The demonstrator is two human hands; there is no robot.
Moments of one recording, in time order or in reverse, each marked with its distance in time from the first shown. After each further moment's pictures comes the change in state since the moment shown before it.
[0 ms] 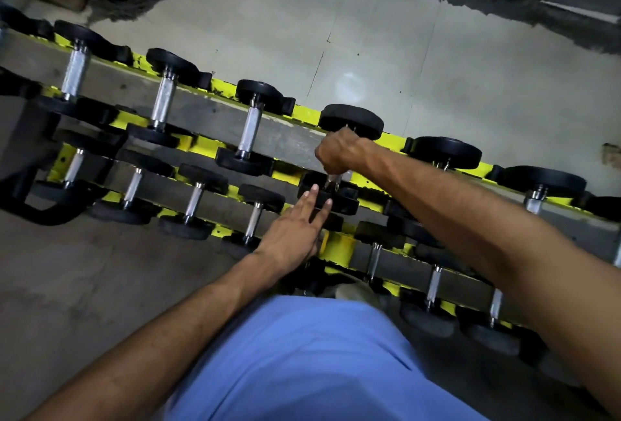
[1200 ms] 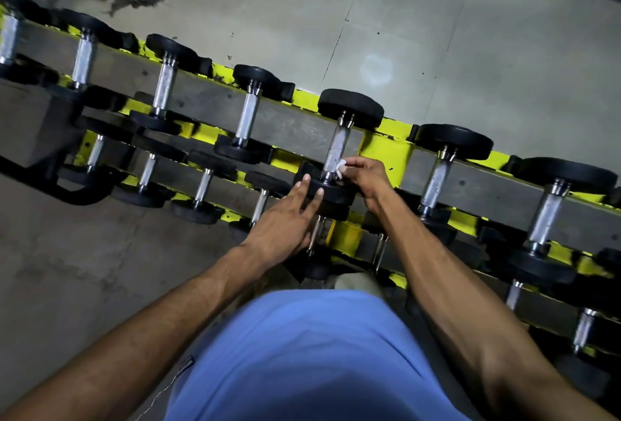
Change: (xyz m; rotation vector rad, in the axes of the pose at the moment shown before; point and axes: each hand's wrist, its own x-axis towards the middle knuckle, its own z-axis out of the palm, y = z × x) left_hand -0.001 0.010 0.005 0.008 0.015 -0.073; right_hand -0.021 -0.026 0.134 2.375 0.362 0.446
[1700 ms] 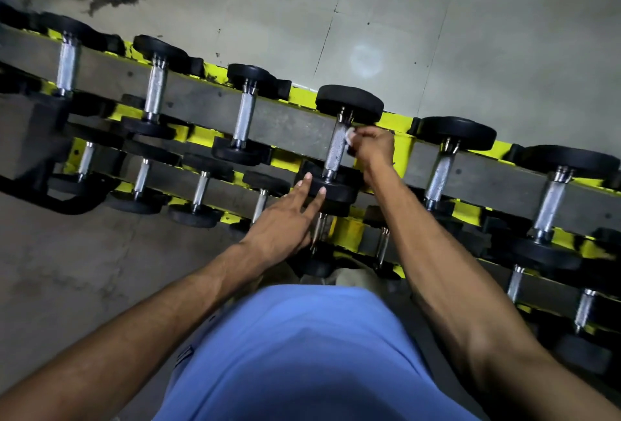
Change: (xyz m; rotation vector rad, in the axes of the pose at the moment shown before) left_hand 0.005 -0.016 -0.011 0.022 -0.033 0.088; right_hand 0.042 -0.033 0.017 -0.001 0.352 -0.105
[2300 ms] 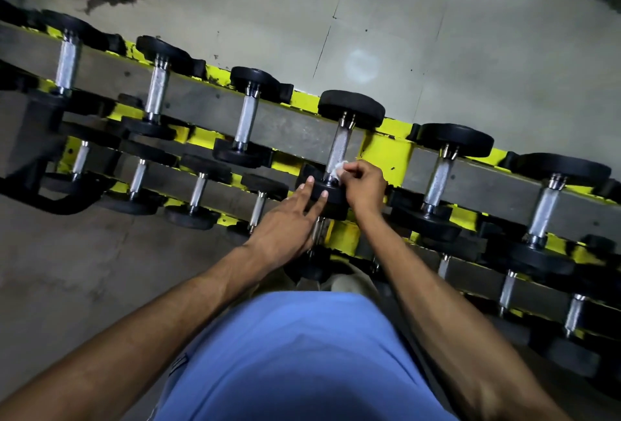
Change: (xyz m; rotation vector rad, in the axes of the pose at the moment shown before) left_hand -0.001 0.001 0.000 -0.016 0.012 -0.006; right_hand -0.073 0.042 -0.009 -0.279 0.016 -0.218
